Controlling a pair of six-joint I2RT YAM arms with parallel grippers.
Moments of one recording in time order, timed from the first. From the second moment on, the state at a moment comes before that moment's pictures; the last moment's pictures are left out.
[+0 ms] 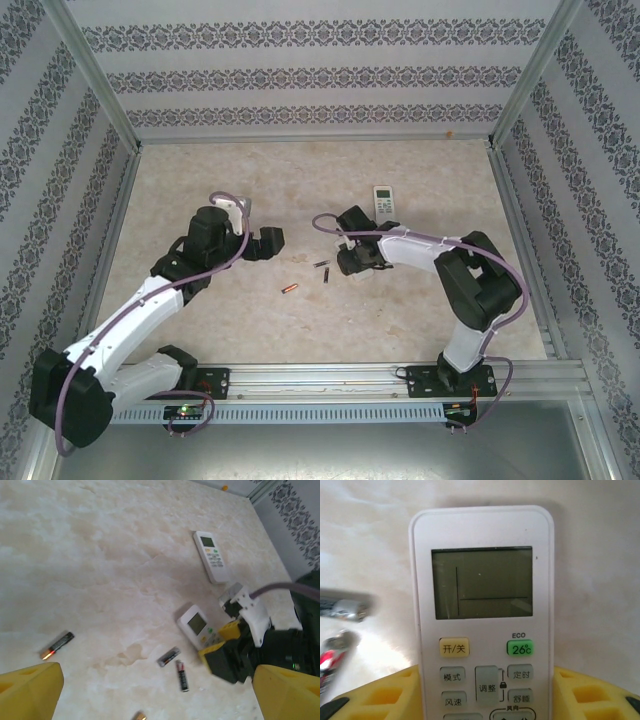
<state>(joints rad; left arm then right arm) -0.40 1.09 0.79 -0.26 0.20 -0.51 0.61 1.72 0.98 -0.46 0.00 0.21</state>
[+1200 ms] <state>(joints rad) -0.41 1.34 0.85 0.00 0.57 -0.93 0.73 1.40 0.93 -0.22 -0.45 0.37</state>
